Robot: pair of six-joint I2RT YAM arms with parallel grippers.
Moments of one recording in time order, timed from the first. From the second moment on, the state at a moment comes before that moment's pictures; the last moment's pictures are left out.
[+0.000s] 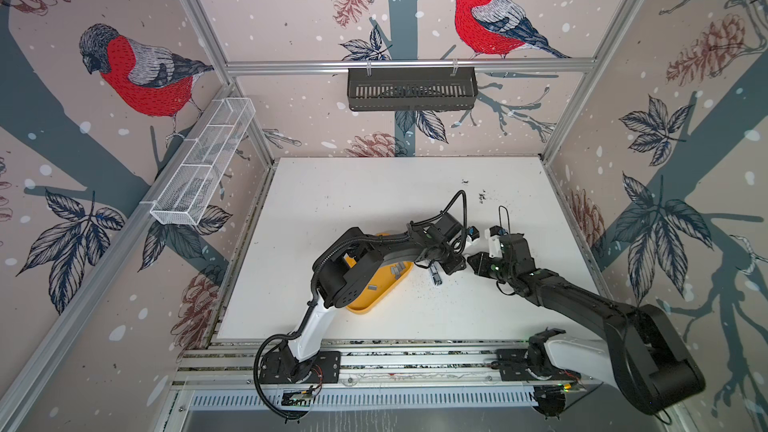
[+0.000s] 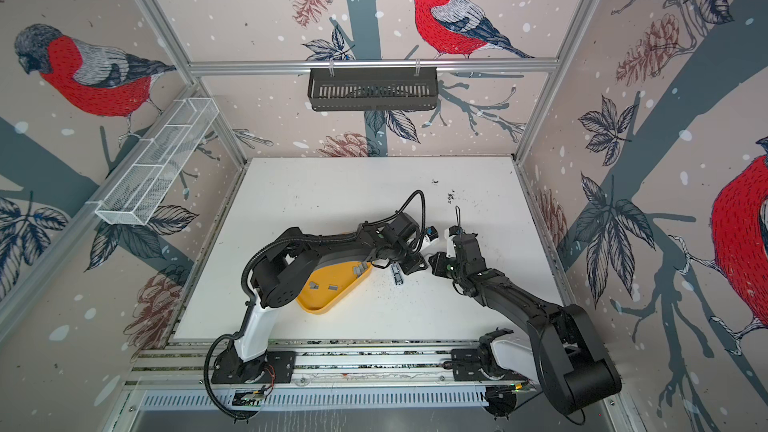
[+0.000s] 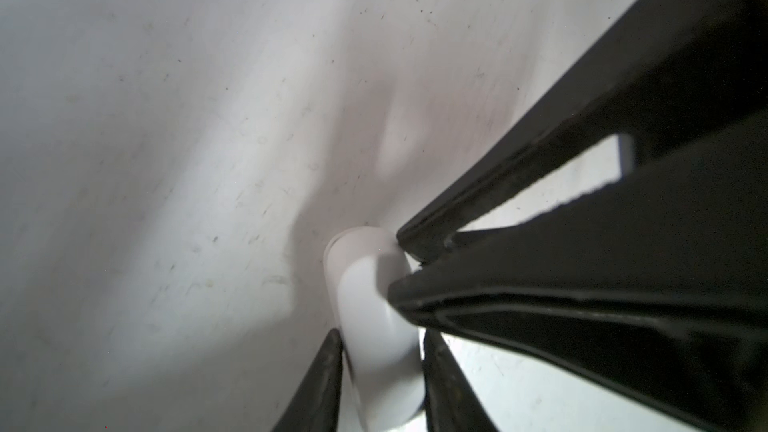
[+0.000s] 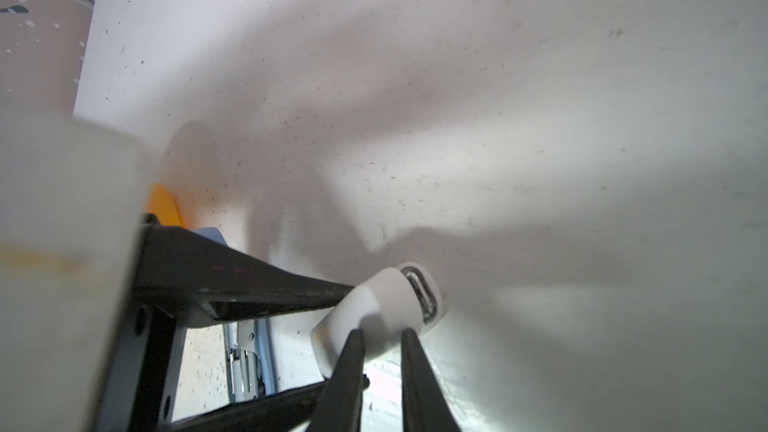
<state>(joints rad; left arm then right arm) -0.94 2.15 1.47 -0.27 0.35 0.08 0.32 1.20 0.36 0.06 -0.29 0.52</state>
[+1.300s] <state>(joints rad) -0.94 2.15 1.47 -0.27 0.34 0.08 0.26 1.18 0.42 -0.01 -0.34 0.47</state>
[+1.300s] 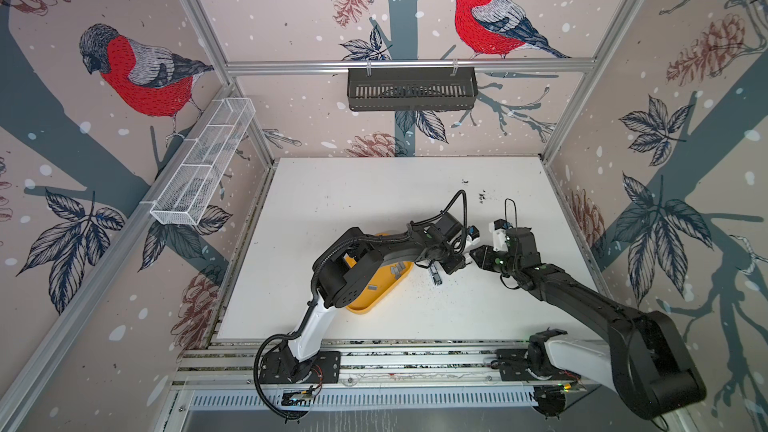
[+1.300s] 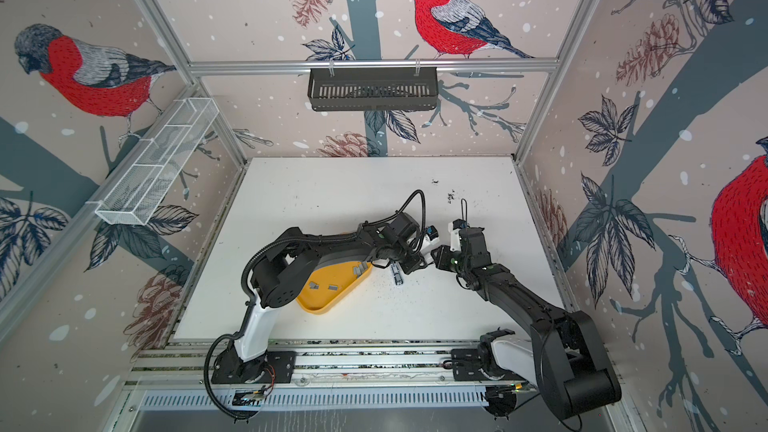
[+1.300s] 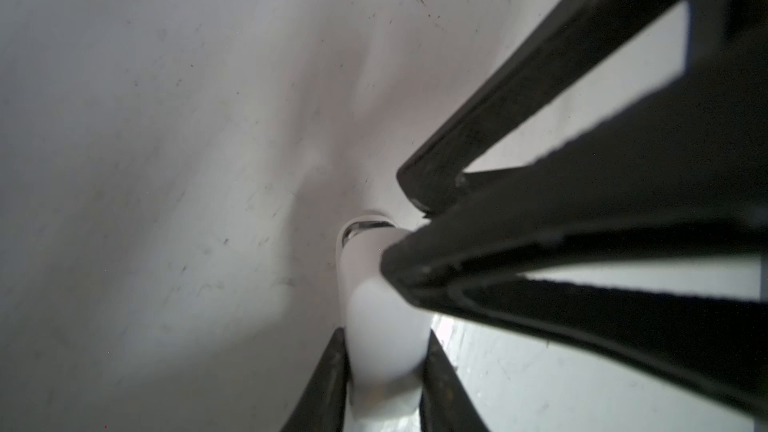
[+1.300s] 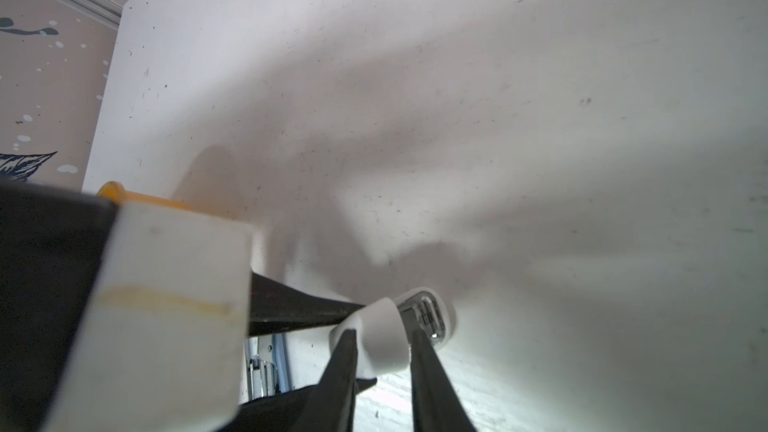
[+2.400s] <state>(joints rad) -0.94 2.16 1.47 -0.27 0.36 0.07 0.32 1.20 0.35 0.12 -0.25 0.53</state>
